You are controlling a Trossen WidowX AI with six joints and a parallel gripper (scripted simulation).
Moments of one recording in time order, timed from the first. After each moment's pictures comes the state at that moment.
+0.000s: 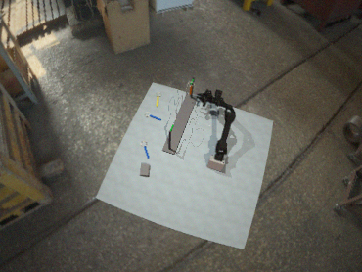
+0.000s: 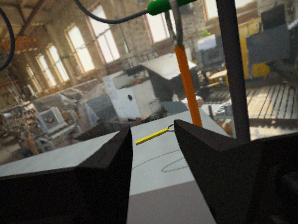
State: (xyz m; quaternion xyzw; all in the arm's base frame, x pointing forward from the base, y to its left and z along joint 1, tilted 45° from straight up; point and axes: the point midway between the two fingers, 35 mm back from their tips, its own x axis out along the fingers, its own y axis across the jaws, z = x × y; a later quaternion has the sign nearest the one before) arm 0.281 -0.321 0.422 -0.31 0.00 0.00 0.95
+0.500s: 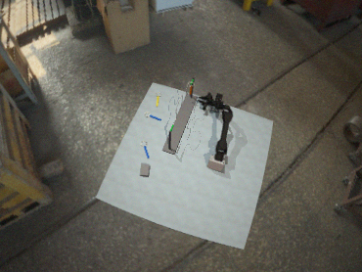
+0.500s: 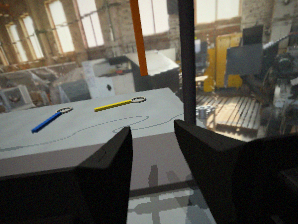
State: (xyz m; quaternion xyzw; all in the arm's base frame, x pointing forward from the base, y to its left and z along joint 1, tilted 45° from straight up) arm 0.260 -0.415 0.388 -0.39 0.01 -0.05 0.92
